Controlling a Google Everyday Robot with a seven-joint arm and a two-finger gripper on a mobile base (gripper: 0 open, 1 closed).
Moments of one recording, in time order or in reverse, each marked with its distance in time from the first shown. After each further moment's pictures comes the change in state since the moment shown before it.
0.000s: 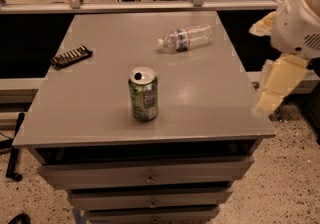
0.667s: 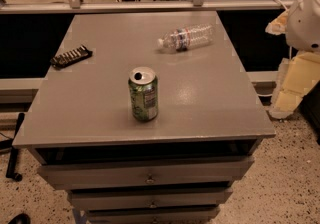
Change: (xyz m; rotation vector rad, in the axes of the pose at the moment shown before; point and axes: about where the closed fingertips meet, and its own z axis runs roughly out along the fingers) arm 0.023 -0.001 -0.013 0.008 0.095 0.023
